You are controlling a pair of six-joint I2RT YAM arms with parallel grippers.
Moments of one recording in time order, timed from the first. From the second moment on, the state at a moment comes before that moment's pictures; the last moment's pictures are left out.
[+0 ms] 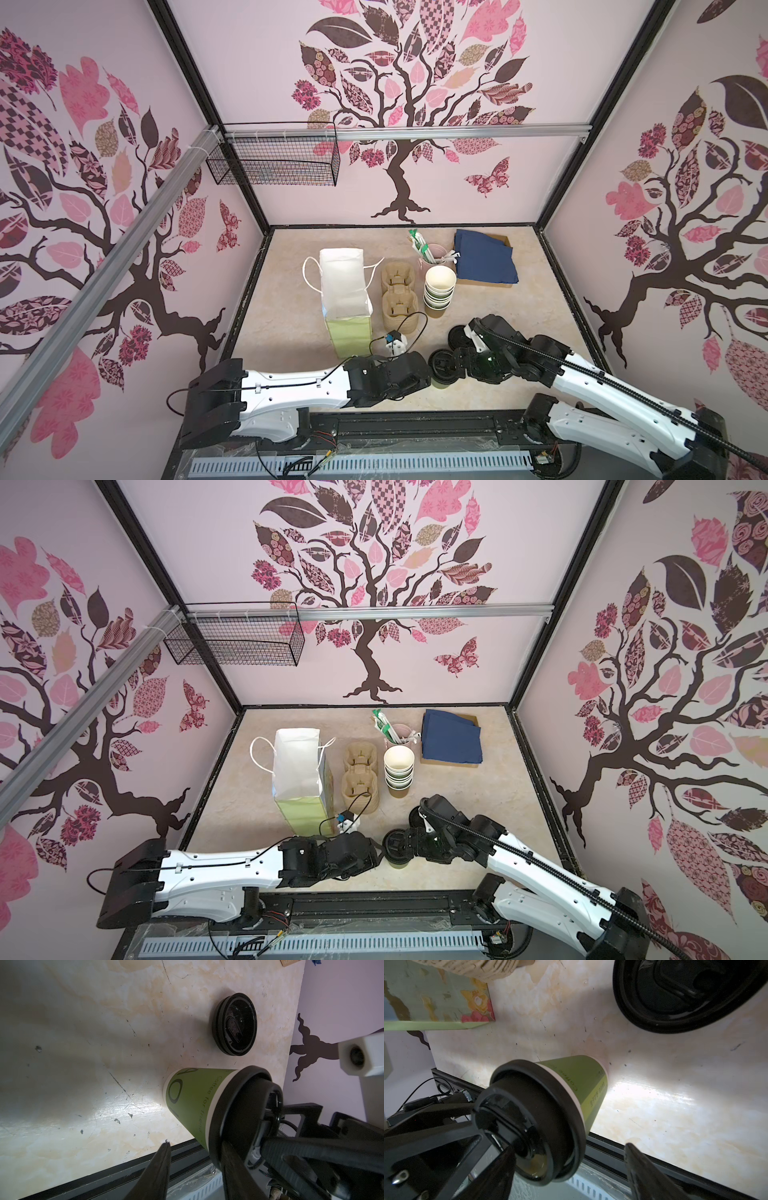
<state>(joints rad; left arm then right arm) -1.33 1.29 0.74 -0.29 -0.19 -1.50 0.81 0.88 0.66 -0.81 -0.26 0.92</state>
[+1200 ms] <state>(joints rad) -1.34 1.35 0.84 -0.36 -0.21 -1.36 0.81 0.86 0.67 -0.84 -0.21 0.92</state>
